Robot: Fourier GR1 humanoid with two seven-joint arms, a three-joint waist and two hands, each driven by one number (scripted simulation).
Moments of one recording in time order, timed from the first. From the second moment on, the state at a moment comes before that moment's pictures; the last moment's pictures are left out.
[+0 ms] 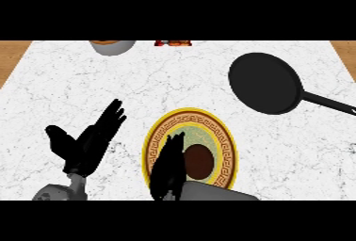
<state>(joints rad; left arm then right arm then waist) -0.08 0.25 -0.25 -1.56 0.37 0.08 0.18 -0.74 -0.03 1.14 -1.32 0.67 0.82 1.06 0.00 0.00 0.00</state>
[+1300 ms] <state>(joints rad) -0.06 0.21 -0.19 -1.54 0.32 0.03 0.18 -0.62 -0.10 1.03 -1.38 1.02 0.66 0.79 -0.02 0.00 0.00</state>
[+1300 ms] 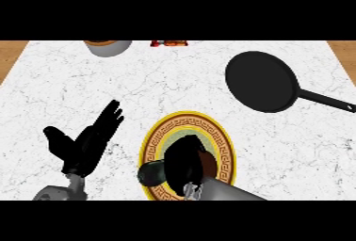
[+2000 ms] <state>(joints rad) -0.04 0.20 -0.19 -1.55 0.32 0.04 0.18 -0.30 -0.28 0.76 -1.96 1.01 0.05 0.72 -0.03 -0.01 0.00</state>
